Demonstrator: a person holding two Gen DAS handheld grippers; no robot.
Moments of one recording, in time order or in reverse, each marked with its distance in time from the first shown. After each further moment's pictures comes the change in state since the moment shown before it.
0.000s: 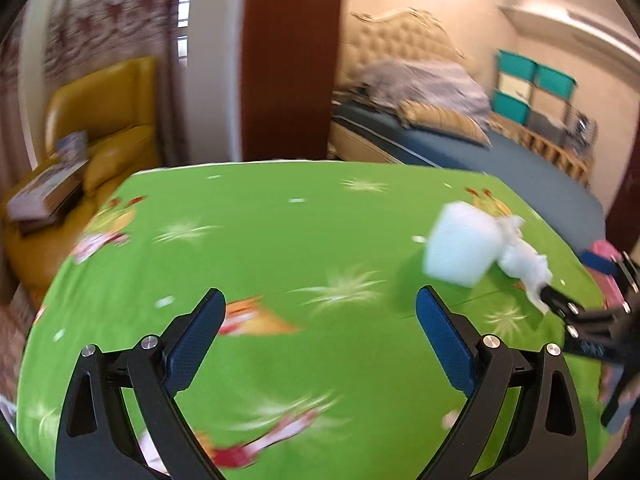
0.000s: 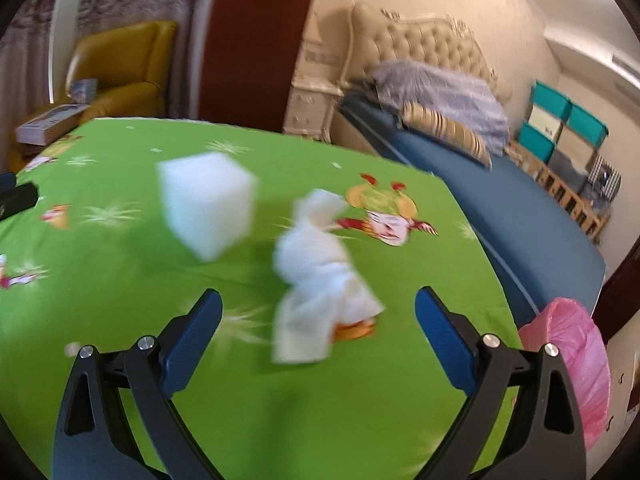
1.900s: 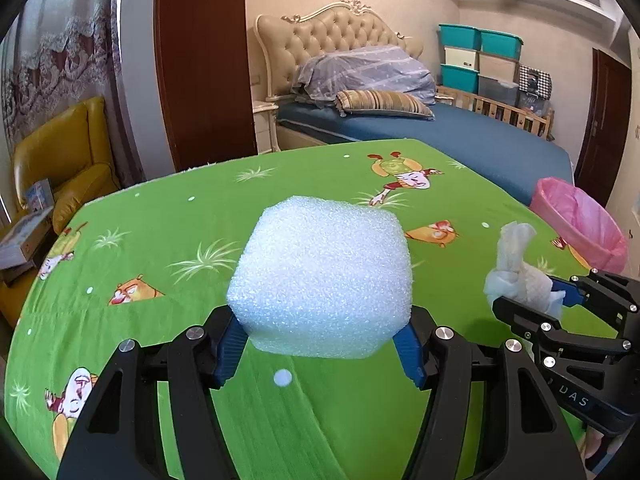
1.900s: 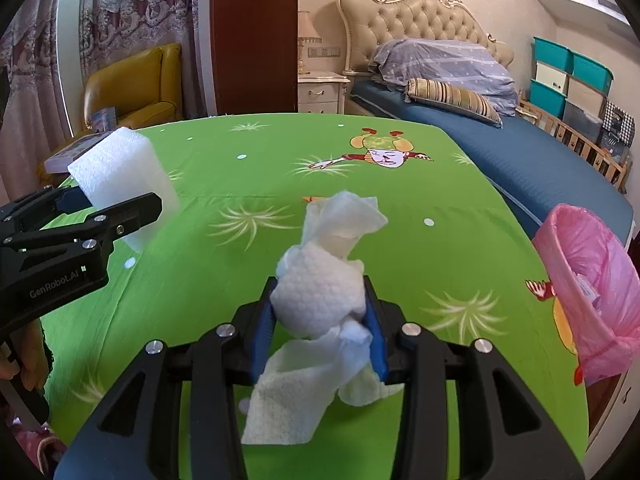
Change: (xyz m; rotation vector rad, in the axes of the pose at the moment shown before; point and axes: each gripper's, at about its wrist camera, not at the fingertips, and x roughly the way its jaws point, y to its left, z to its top) left arm -0.032 -0.118 -0.047 0.171 -0.032 -0.056; right arm -0.083 -0.007 -0.091 0.135 -0.013 0.136
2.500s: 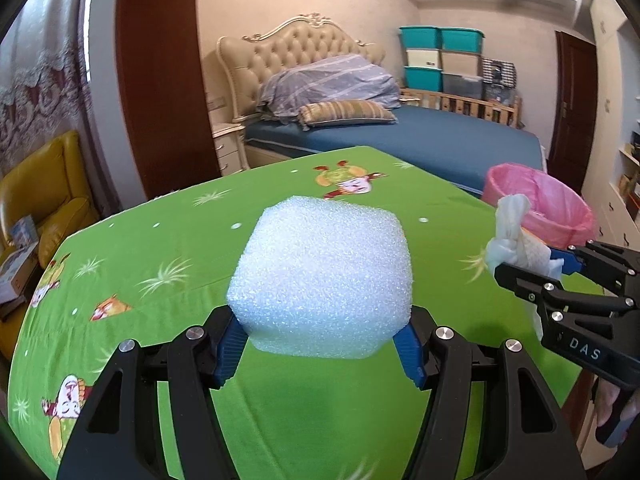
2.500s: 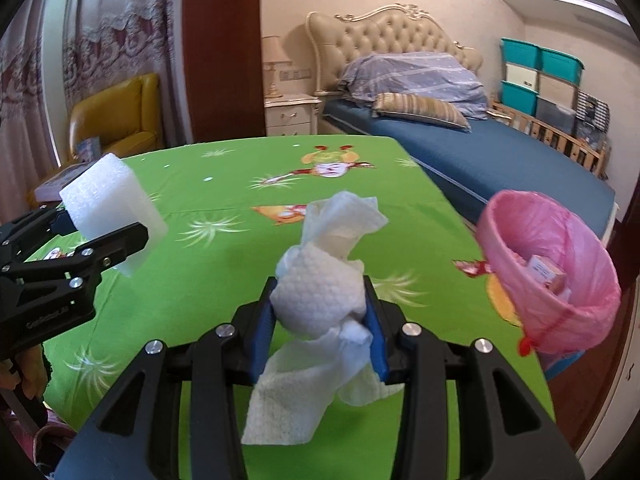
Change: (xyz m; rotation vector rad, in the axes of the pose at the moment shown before) left arm -0.025 -0.052 -0.003 0.107 -0.047 -0.081; right arm -0.051 -0.049 -0.023 0.087 -0.080 -0.061
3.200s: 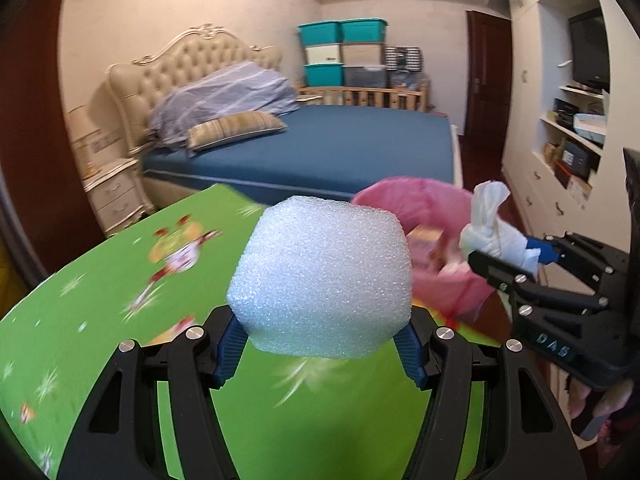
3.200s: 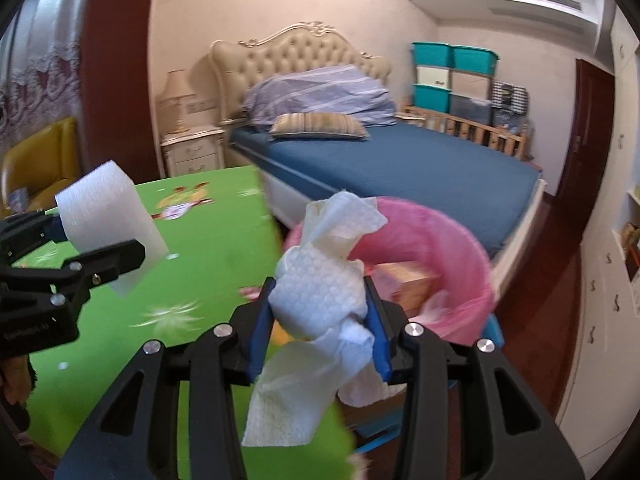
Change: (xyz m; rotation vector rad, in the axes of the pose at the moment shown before) left arm 0.052 -0.160 0.085 0.177 -0.005 -0.307; right arm -0.037 -0.163 0.005 0.145 -0.085 -0.277
